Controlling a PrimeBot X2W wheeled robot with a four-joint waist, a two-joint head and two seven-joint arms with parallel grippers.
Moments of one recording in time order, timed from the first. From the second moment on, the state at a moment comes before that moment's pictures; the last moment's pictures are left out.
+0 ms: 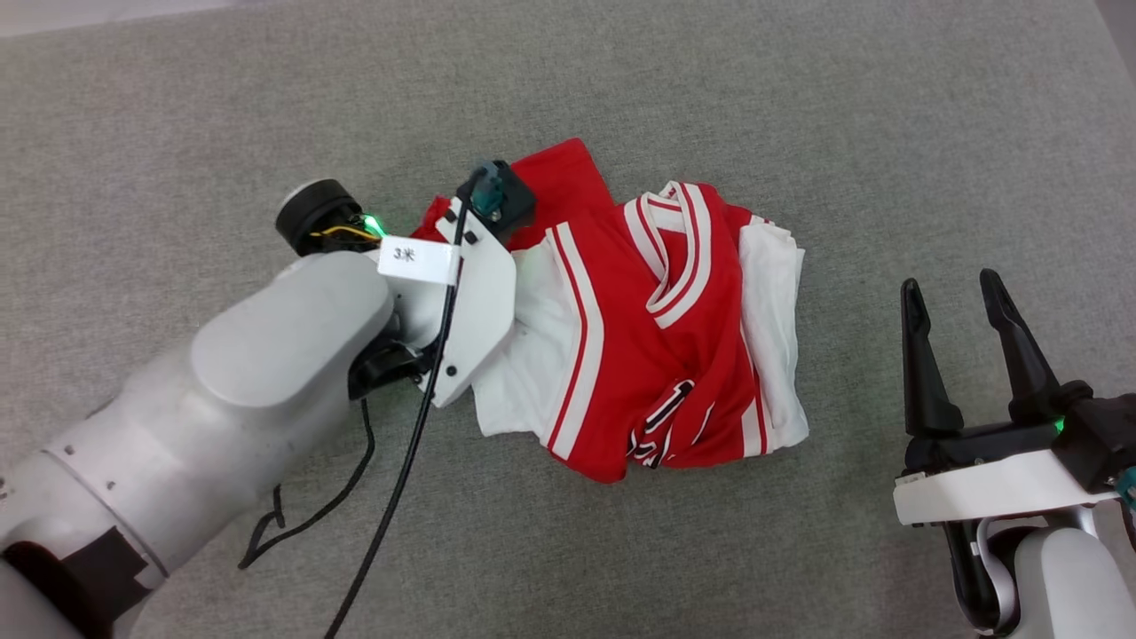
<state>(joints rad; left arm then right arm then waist) -1.15 0.48 -1.27 0.50 -0.89 -0.13 0.63 -0.18 -0.05 -0.04 0.04 0.11 0.13 -0.26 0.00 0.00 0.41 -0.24</state>
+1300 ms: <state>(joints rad) -0.72 0.84 -1.11 0.35 -1.17 0.11 -0.02 -0.09 -0.05 -0.07 0.06 0.06 0.13 -0.26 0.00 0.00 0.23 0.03</state>
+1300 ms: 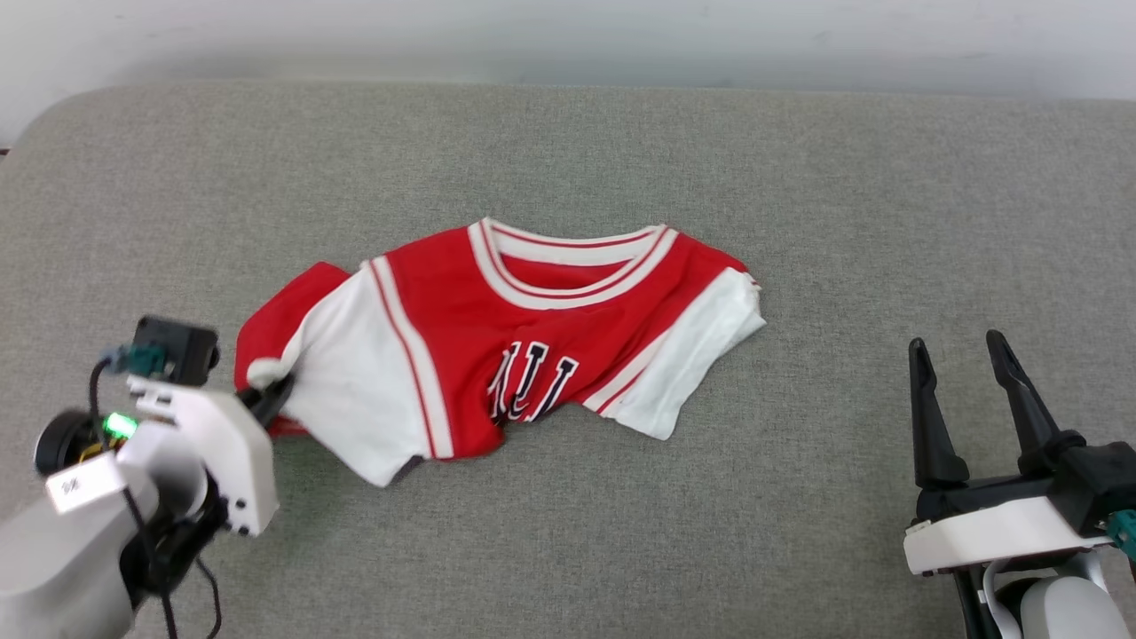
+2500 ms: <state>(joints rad) -0.19 0.60 -0.57 0.07 -0.65 0.47 -0.26 0.00 -0.05 -0.09 0.05 0.05 0.13 -0.26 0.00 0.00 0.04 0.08</state>
